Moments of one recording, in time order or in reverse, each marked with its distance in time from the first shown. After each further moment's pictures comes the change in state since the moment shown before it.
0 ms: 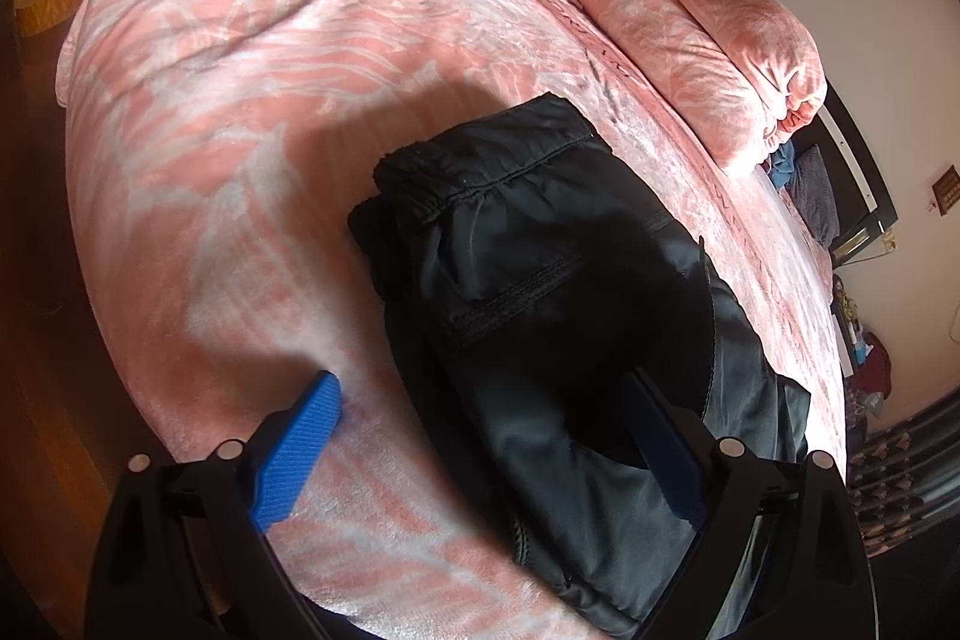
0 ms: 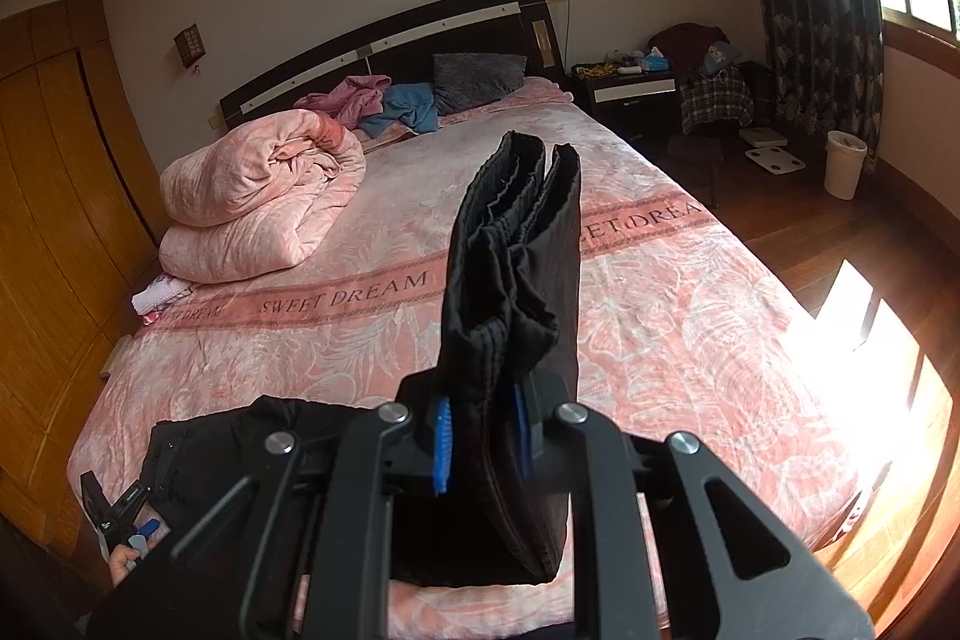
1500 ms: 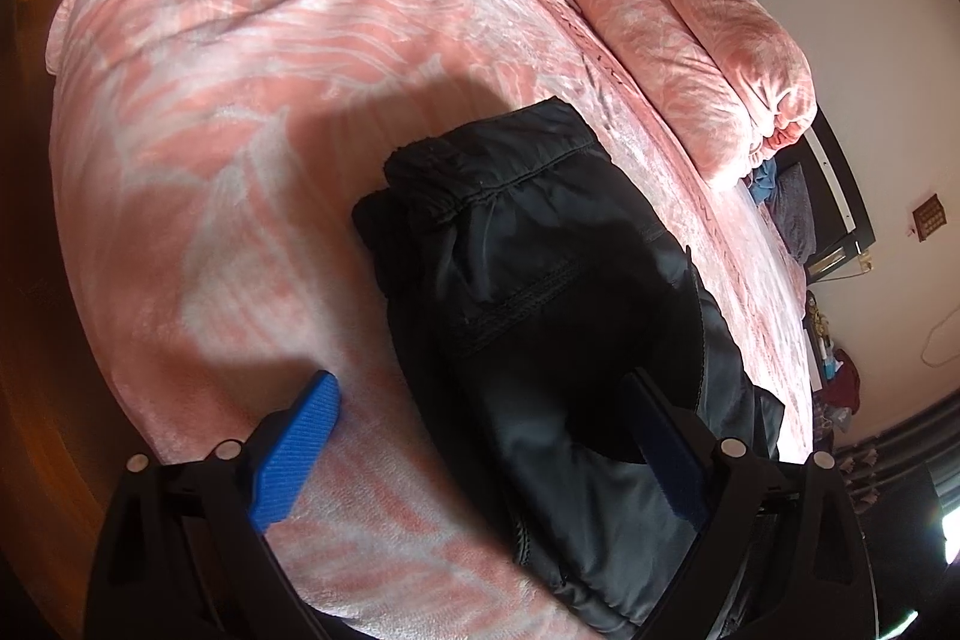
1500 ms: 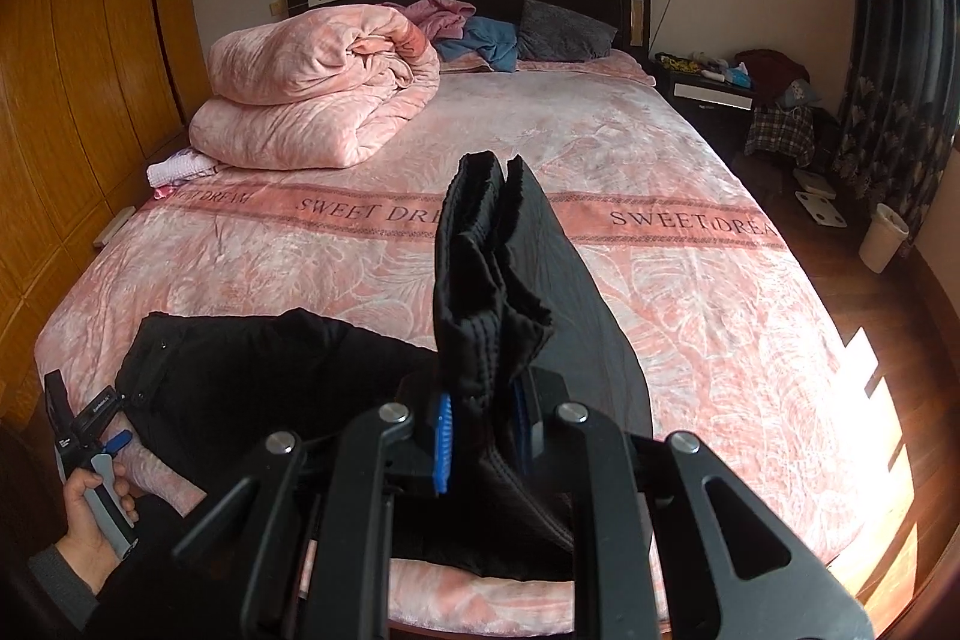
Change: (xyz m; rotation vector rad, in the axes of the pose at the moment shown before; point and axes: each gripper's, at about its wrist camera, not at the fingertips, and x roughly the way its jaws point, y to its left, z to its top) left arm 0.000 0.015 0.002 -0.059 0.013 -0.081; right arm 0.063 0.132 -0.034 -0.279 0.142 0.014
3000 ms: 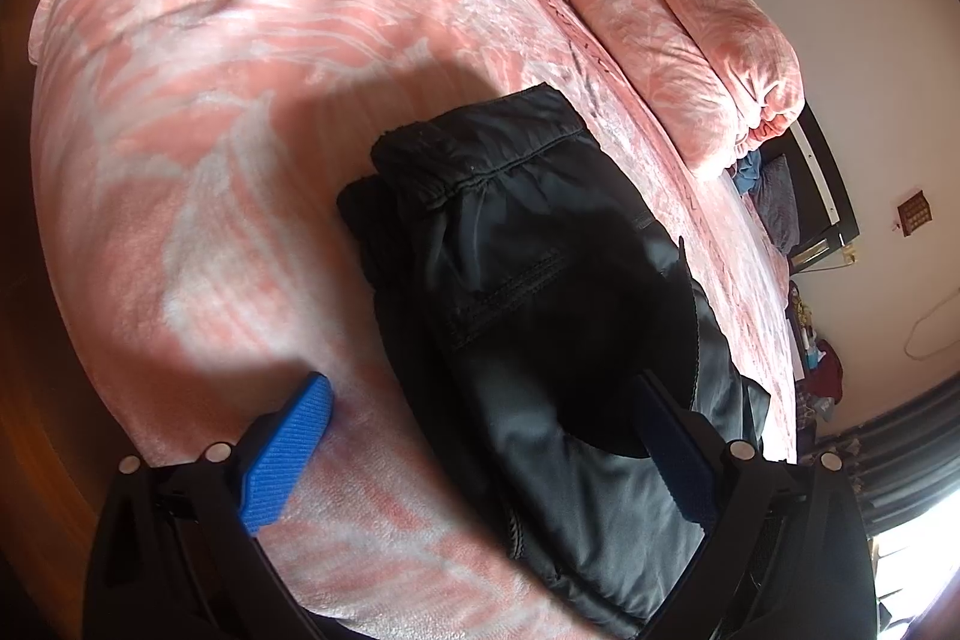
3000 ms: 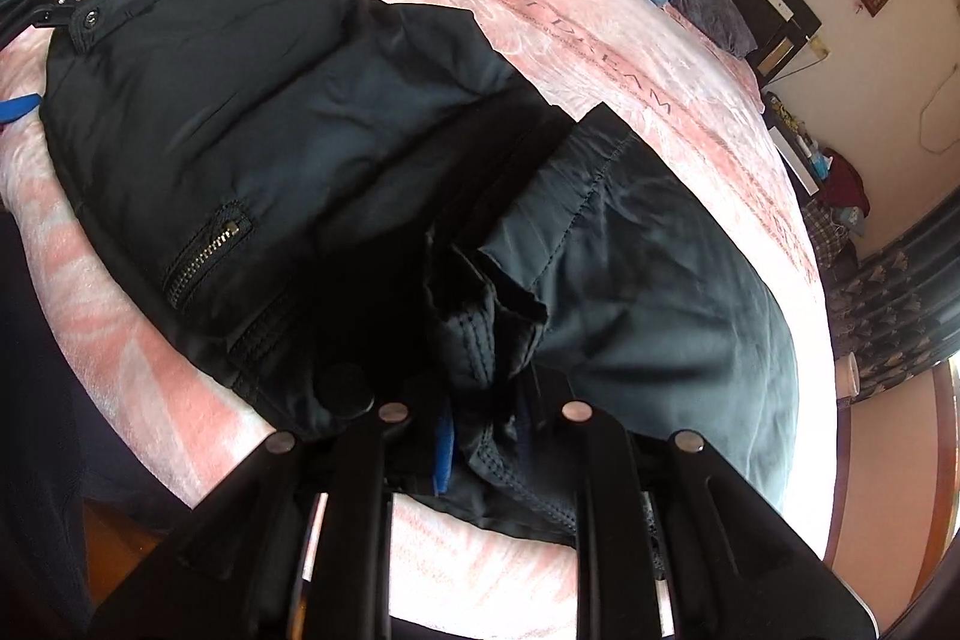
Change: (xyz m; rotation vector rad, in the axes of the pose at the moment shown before) left arm 0.002 0.002 -0.002 0.002 0.030 -0.043; right arm 0.159 0.163 -0.135 -0.540 0.271 -0.133
